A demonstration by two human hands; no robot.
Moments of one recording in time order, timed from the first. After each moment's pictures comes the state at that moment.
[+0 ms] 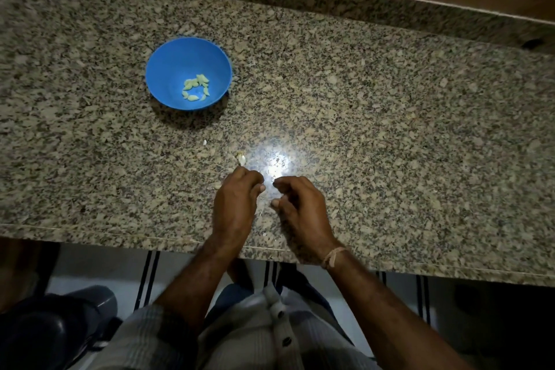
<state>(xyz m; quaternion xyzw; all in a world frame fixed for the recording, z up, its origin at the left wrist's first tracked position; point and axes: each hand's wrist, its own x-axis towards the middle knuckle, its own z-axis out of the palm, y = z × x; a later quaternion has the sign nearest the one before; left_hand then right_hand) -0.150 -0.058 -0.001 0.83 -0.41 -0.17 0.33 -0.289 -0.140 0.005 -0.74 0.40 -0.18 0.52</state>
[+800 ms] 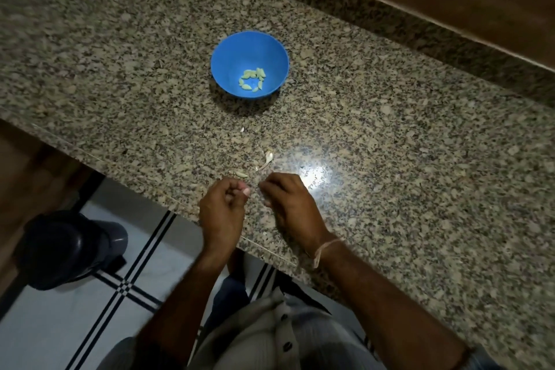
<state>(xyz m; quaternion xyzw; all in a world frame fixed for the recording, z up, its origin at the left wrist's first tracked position) -0.184 -0.026 0.009 0.87 -0.05 -0.13 0.47 -0.261 -0.169 -0.007 -0.94 0.09 -0.08 0.33</state>
